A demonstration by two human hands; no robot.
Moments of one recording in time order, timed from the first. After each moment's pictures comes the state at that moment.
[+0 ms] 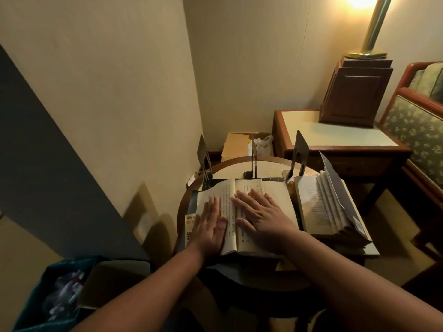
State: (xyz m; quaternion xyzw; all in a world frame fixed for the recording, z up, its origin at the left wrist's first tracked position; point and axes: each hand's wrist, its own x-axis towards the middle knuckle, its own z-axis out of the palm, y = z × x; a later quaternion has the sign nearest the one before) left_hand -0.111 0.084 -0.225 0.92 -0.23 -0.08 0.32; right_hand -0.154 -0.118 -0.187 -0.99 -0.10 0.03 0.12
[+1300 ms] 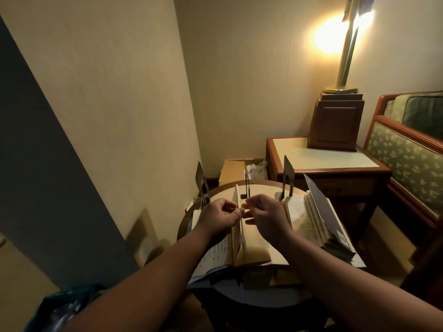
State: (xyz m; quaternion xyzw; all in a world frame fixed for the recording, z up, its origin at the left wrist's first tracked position) left_hand -0.123 0.045 -0.114 0.85 -0.22 -0.06 0.47; right_hand -0.167 -0.113 -0.133 -0.77 0.05 -0.18 0.61
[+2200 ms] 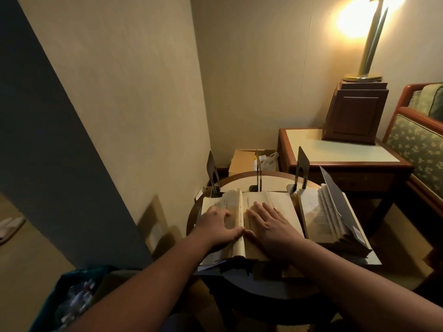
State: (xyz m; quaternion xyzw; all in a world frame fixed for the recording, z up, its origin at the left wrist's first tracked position) left_hand -0.120 0.081 -0.147 0.95 -0.19 -0.10 0.22; right_hand -0.171 -0.117 -0.175 -0.99 -0.06 0.06 0.10
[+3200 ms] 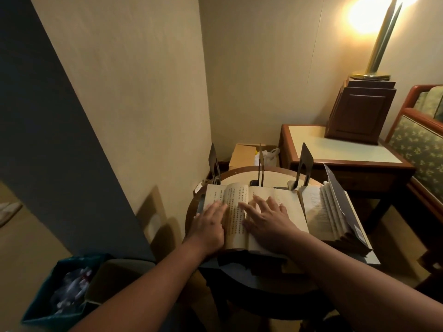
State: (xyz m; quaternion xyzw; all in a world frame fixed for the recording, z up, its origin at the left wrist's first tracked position) left_hand -0.121 0.099 -0.188 0.95 -0.23 -0.03 0.19; right_hand -0.164 -0.103 -0.165 -0.99 -0.04 0.07 0.10
